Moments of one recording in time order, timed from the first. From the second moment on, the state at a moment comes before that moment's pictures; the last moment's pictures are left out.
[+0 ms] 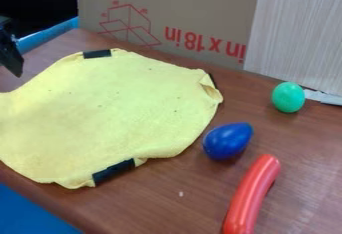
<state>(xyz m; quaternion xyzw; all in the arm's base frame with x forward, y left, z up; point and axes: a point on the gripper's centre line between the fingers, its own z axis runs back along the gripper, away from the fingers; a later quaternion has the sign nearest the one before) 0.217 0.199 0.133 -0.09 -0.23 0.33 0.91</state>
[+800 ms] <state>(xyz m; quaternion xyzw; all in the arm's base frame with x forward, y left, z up) 0.213 0.206 0.083 -0.05 -0.23 0.32 0.92</state>
